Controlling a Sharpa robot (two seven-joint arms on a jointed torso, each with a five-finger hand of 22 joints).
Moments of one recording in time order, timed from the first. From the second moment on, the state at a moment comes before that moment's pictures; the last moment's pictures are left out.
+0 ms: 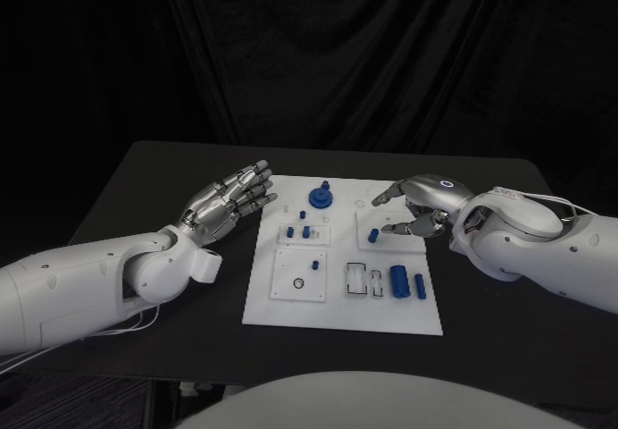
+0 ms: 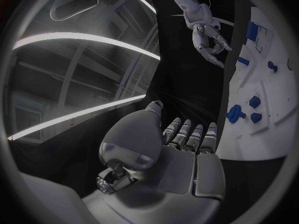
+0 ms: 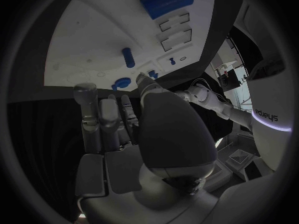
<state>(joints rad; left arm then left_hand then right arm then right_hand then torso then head) 1.10 -0.96 -0.21 1.50 0.02 0.14 0.68 1.28 0.27 -0.12 0.18 0.47 0.18 0.03 0.02 0.02 0.07 0.11 0.24 0.03 0.02 0.18 0.11 0.02 0.15 0.05 0.26 0.03 0.12 1.26 -0.91 -0.24 1.60 -1.53 -0.38 -0.06 1.46 -0.14 0.16 0.29 0.14 0.77 0.11 0.08 0.13 0.68 0.15 0.36 0.07 1.35 0.05 1.29 1.04 0.15 1.28 0.16 0.80 1.31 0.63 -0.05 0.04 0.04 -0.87</state>
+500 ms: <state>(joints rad) 1.09 -0.96 -0.21 1.50 0.02 0.13 0.68 1.27 0.28 -0.12 0.17 0.46 0.11 -0.03 0.02 0.02 0.07 0.14 0.21 0.03 0.02 0.20 0.11 0.02 0.15 0.05 0.28 0.03 0.11 1.21 -0.88 -0.24 1.56 -1.52 -0.38 -0.06 1.49 -0.12 0.18 0.25 0.19 0.83 0.13 0.10 0.12 0.79 0.14 0.39 0.08 1.35 0.06 1.29 1.04 0.15 1.29 0.16 0.80 1.31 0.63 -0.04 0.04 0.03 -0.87</state>
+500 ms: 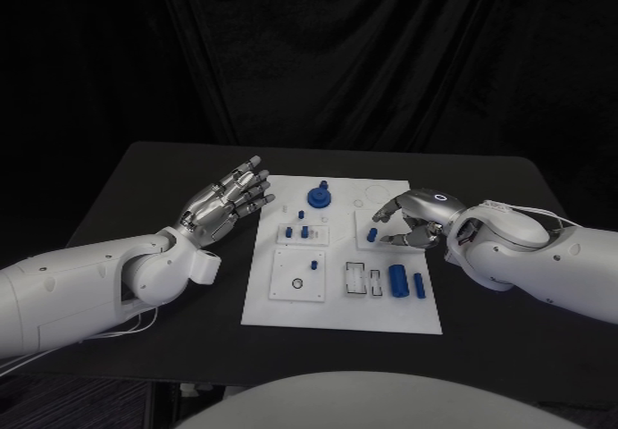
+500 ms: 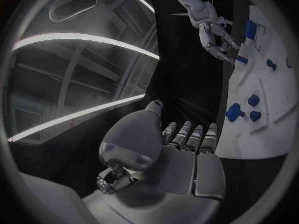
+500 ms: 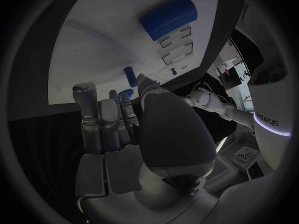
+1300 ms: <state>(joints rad) 1.09 -0.96 -0.21 1.50 0.02 0.14 0.68 1.27 0.28 -0.12 0.17 0.46 0.17 0.03 0.02 0.03 0.08 0.18 0.25 0.04 0.04 0.22 0.13 0.02 0.15 0.06 0.29 0.03 0.11 1.19 -0.81 -0.24 1.50 -1.52 -0.38 -0.05 1.52 -0.12 0.22 0.22 0.24 0.89 0.15 0.11 0.13 0.90 0.12 0.40 0.08 1.36 0.04 1.30 1.05 0.15 1.30 0.14 0.83 1.31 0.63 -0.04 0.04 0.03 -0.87</state>
